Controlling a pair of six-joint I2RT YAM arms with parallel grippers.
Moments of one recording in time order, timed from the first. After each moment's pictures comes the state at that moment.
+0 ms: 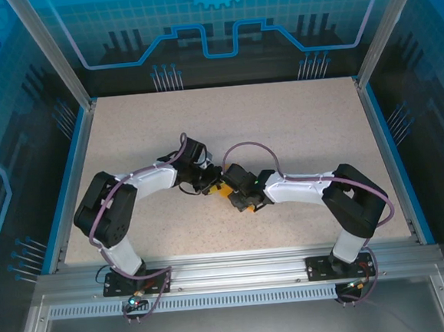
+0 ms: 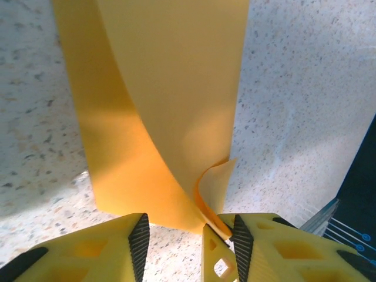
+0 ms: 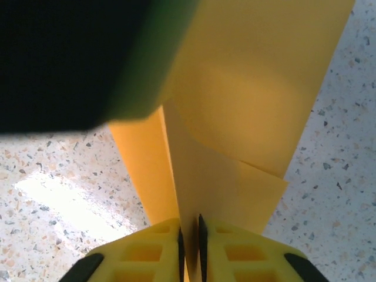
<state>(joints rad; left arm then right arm) -0.48 1.73 0.98 -0.30 0.53 -0.90 0.90 1.70 0.97 -0.43 0.19 0.31</state>
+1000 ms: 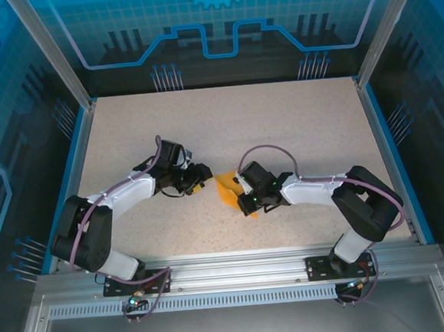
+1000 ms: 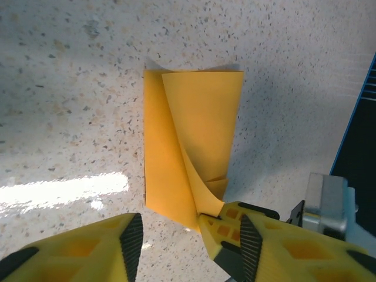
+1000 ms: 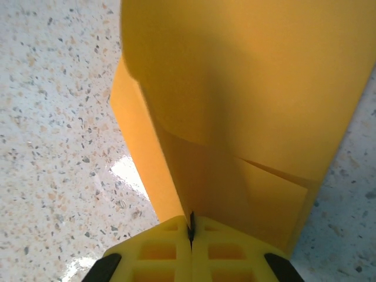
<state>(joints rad) -0.37 1.52 0.83 -0.29 0.53 -0.90 0.76 1.61 0.76 -0.23 -0.19 0.37</state>
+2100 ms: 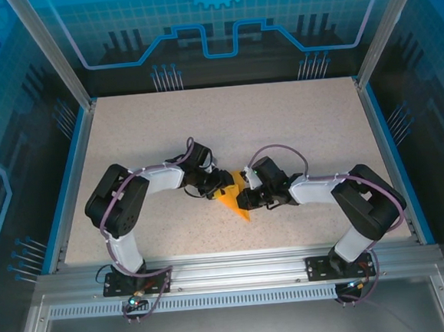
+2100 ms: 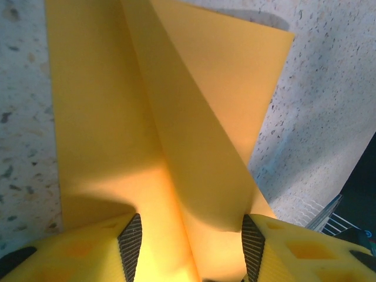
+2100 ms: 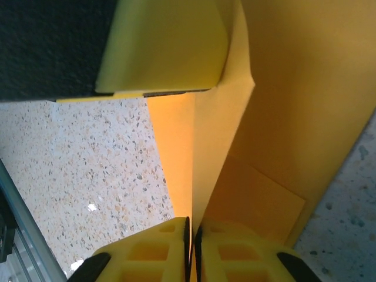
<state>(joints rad) -0.50 1.85 0.98 -0.21 0.58 -0.93 0.66 1.61 0.67 0.00 -0.45 0.52</state>
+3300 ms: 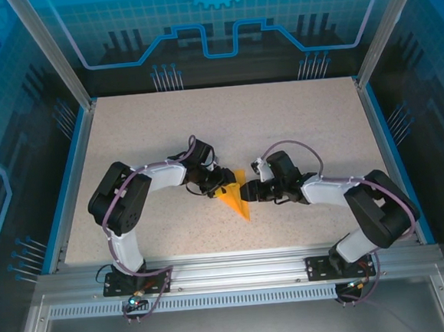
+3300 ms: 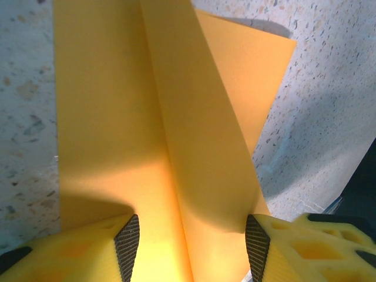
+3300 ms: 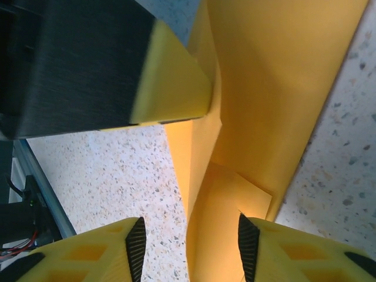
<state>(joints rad) -0.50 1.87 1.03 -0.25 0.57 -0.93 0.54 1.54 0.60 0.08 -0.55 0.58</state>
